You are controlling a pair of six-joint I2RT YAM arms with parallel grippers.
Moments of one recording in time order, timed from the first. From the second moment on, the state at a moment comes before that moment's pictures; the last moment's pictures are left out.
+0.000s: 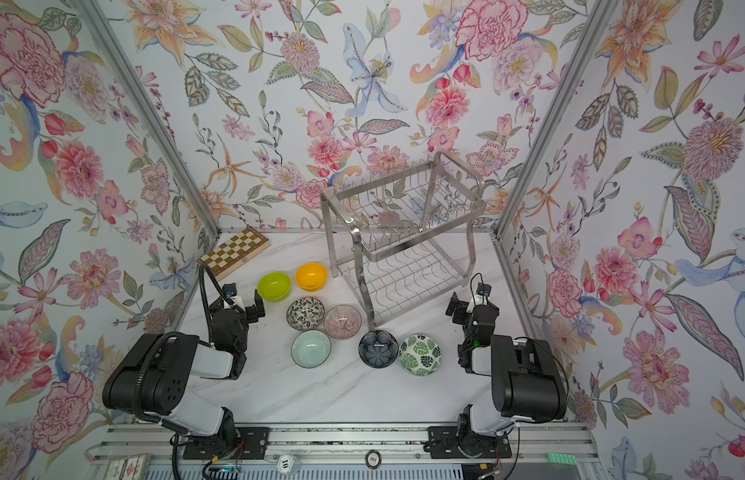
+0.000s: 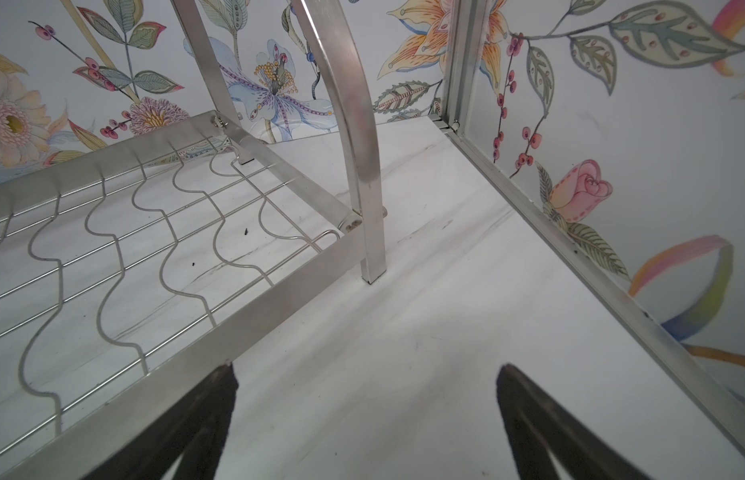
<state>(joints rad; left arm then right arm) -0.06 1.58 0.26 1.16 -0.32 0.06 -0.09 1.54 0.29 0.96 0.06 0.09</state>
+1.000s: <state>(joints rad) -0.22 1.11 0.29 0.89 -0.56 -0.03 0.10 1.33 0.45 0.60 0.66 0.19</state>
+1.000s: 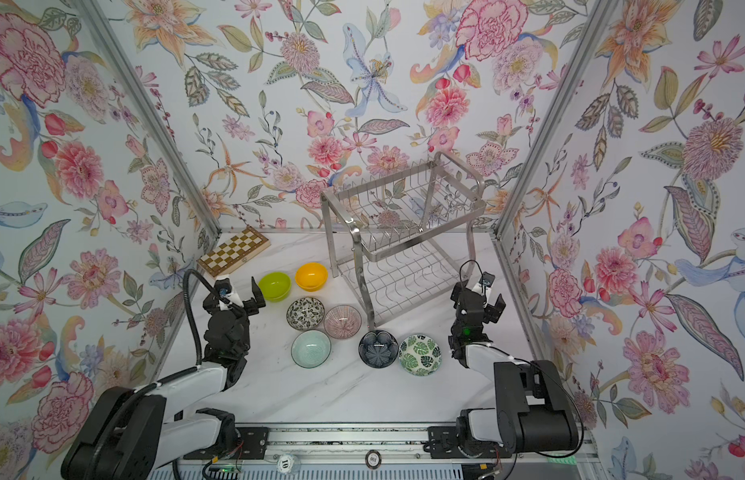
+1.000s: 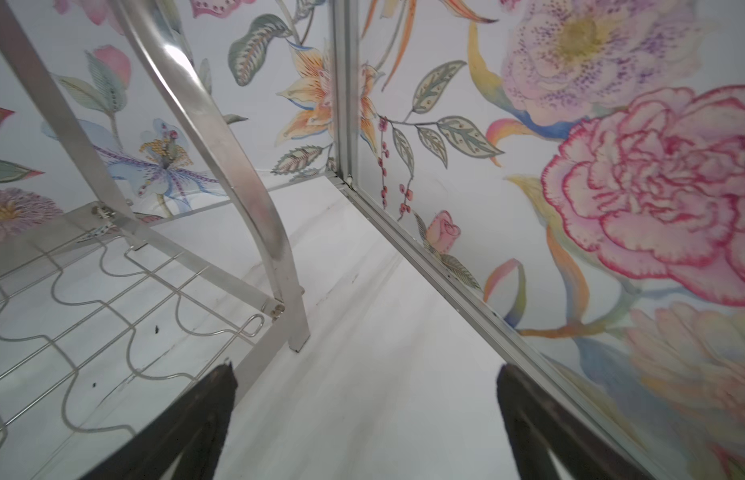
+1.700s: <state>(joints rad) -0.47 1.15 0.37 0.44 -0.35 -0.68 0.06 1.36 0.61 0.03 0.09 0.75</state>
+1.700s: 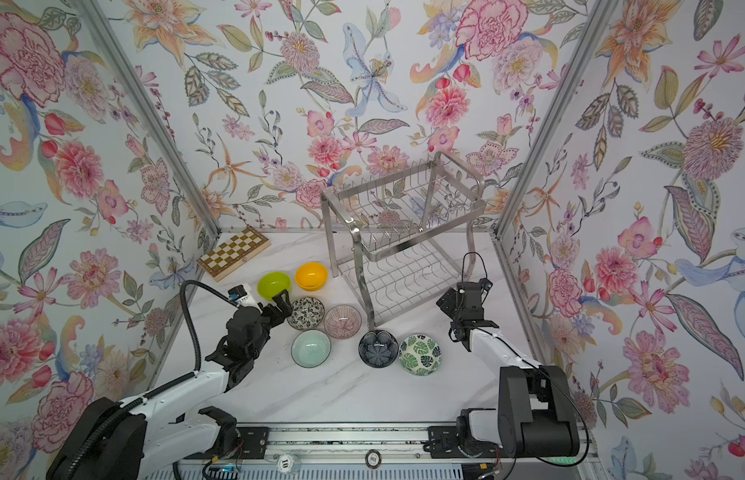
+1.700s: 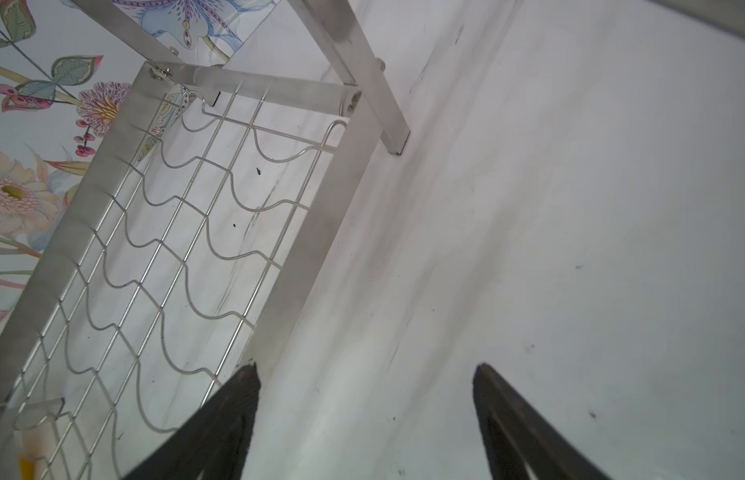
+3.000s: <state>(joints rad) -0.61 1.26 0.48 0.37 -0.32 -0.77 0.13 1.72 0.55 0.70 0.07 1.44</state>
